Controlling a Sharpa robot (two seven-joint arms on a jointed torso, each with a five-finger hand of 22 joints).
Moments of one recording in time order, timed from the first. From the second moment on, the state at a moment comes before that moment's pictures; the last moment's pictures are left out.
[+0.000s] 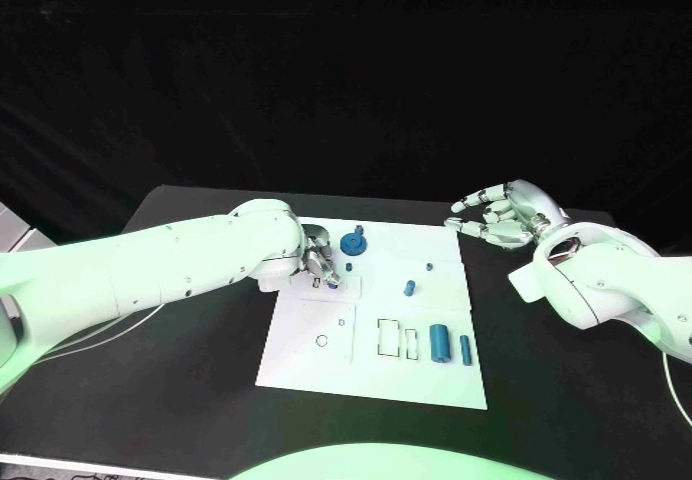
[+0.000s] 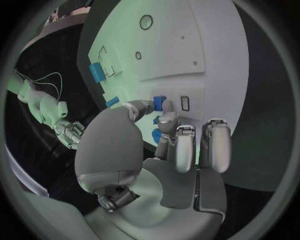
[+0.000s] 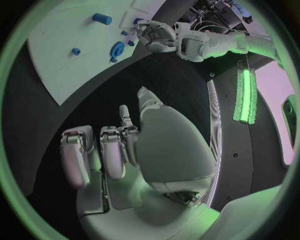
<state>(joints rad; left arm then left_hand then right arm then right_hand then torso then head) 1.23 -0.65 -0.07 1.33 -1.08 0.16 -0.56 1.23 -0.27 0.62 0.26 0.46 0.96 0.06 0.65 0.67 1.32 -0.02 1.12 0.94 1.47 -0.06 1.56 1.31 0.06 1.41 0.05 1.50 1.31 1.27 -0.90 -0.13 1.63 -0.78 -0.58 -0.05 1.44 -0.14 0.08 0.29 0.25 0.92 0.16 0.16 0.37 1.47 0.08 1.48 1.31 1.47 0.01 1.57 1.31 0.01 1.47 0.11 1.57 1.31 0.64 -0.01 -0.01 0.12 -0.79</state>
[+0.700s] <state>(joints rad) 1.24 -0.60 -0.07 1.26 -1.06 0.21 -0.57 1.22 -0.26 0.62 0.26 0.46 0.96 0.07 0.65 0.67 1.32 -0.01 1.12 0.94 1.47 -0.06 1.56 1.31 0.06 1.41 0.05 1.50 1.31 1.27 -0.90 -0.13 1.63 -0.78 -0.58 -0.05 1.43 -0.14 0.08 0.29 0.25 0.91 0.16 0.16 0.37 1.47 0.08 1.48 1.31 1.47 0.01 1.57 1.31 0.01 1.47 0.11 1.57 1.31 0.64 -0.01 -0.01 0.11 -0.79</state>
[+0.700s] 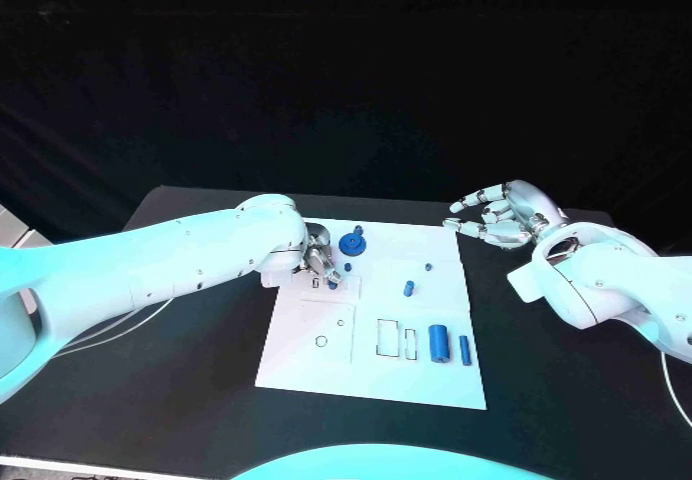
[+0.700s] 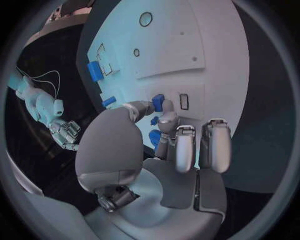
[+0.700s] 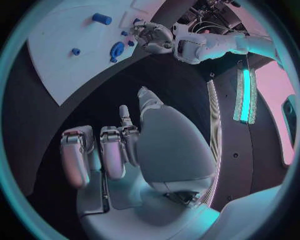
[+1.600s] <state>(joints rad) 1.24 -0.63 -0.07 1.27 -1.06 0.22 -0.58 1.04 -0.26 0.42 0.29 0.38 0.97 0.05 0.59 0.67 1.32 -0.02 1.11 0.95 1.46 -0.07 1.56 1.31 0.06 1.40 0.04 1.49 1.31 1.27 -0.90 -0.13 1.62 -0.78 -0.58 -0.05 1.43 -0.15 0.08 0.29 0.25 0.91 0.16 0.16 0.37 1.47 0.08 1.47 1.31 1.47 0.01 1.57 1.31 0.01 1.47 0.11 1.56 1.31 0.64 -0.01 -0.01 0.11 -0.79</state>
